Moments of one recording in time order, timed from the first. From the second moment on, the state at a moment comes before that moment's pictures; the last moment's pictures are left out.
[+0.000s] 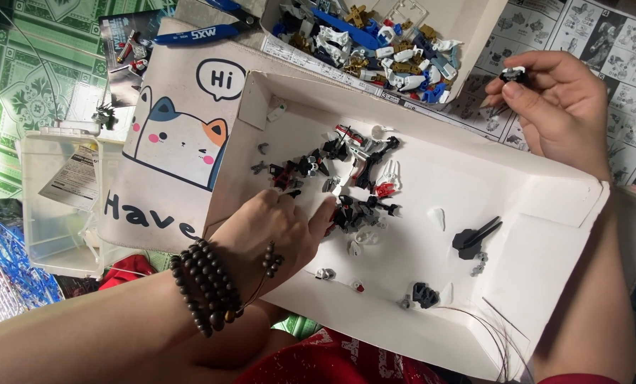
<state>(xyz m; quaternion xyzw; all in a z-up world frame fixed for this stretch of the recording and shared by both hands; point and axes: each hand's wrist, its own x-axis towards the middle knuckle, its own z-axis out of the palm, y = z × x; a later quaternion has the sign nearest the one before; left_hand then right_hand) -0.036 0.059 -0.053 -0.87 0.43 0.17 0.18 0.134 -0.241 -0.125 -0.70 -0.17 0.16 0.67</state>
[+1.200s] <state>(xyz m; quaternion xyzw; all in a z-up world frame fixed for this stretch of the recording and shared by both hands) -0.030 0.044 -0.045 -0.92 0.27 0.20 -0.17 0.132 -0.244 -0.130 -0.70 -0.22 0.14 0.66</state>
